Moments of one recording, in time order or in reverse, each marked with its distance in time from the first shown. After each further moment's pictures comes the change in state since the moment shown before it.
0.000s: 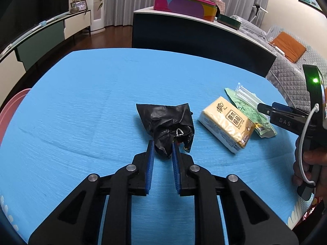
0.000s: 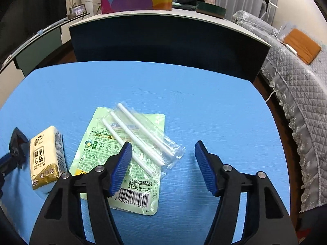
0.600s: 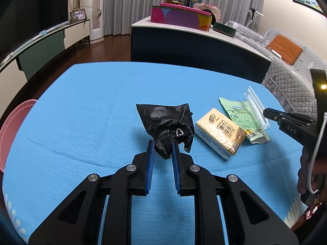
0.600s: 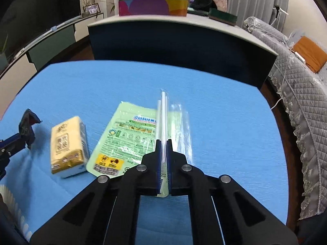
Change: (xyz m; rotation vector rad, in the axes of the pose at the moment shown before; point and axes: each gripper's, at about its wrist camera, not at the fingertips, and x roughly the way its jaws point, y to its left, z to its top) left arm -0.019 -0.004 0.002 0.028 -0.070 0.002; right arm -0.031 0.009 -0.004 -0.038 -0.024 0.067
